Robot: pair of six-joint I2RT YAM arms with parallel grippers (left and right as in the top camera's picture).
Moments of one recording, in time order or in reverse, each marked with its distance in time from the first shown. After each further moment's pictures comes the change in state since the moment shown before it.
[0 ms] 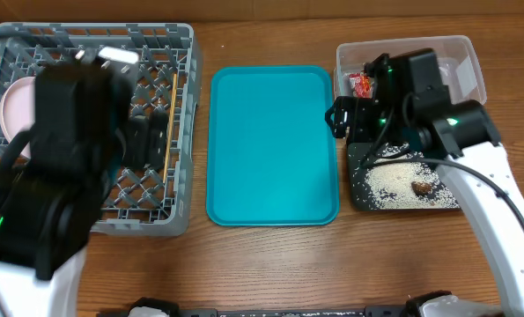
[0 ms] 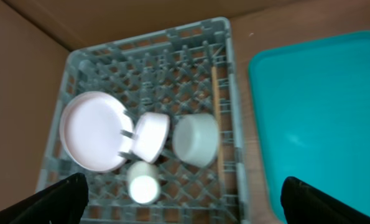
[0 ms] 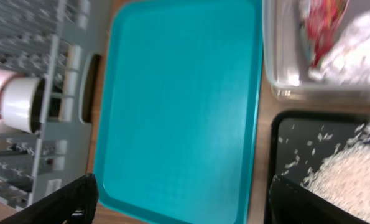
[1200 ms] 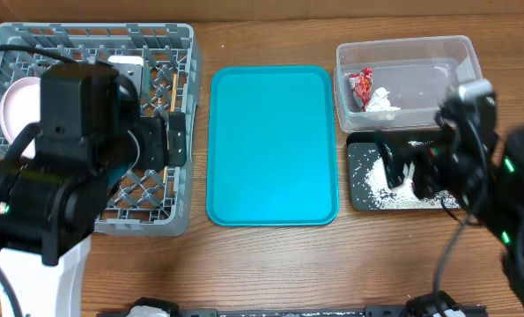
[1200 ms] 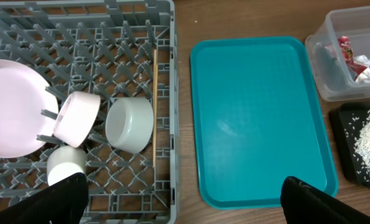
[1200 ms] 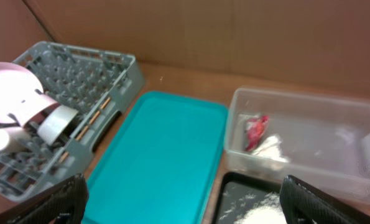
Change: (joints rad) left arm 0.000 0.038 0.000 -0.040 0.213 -0.181; right arm 0.000 -0.518 0.010 -0.042 0.130 -0.288
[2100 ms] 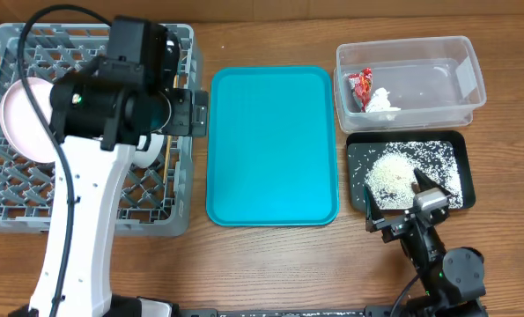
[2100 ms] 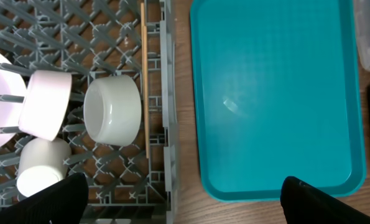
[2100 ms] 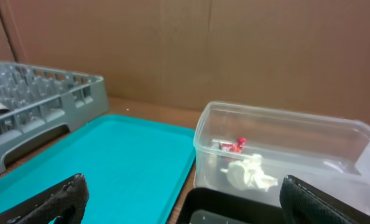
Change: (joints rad) left arm 0.000 0.253 0.000 0.000 0.007 0.000; right arm -0.024 -0.842 -1.338 0.943 0.064 -0.093
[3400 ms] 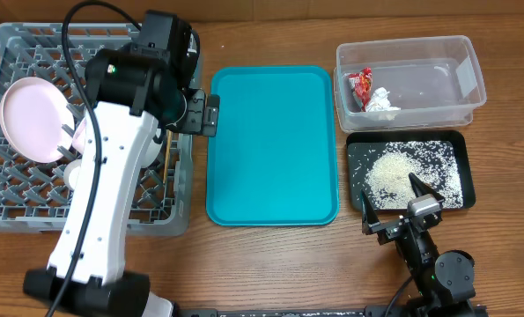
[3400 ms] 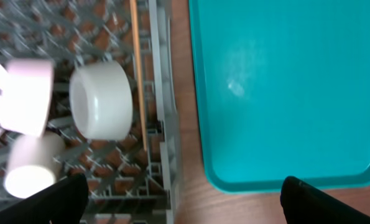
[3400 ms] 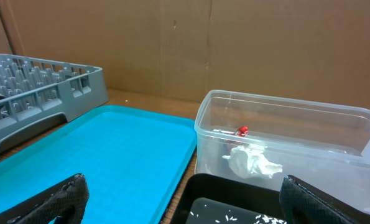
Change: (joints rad) left arm -0.033 0.097 -0.003 -0.026 -0.021 0.006; right arm 0.002 -0.076 -0.108 0.030 0.000 -0.002
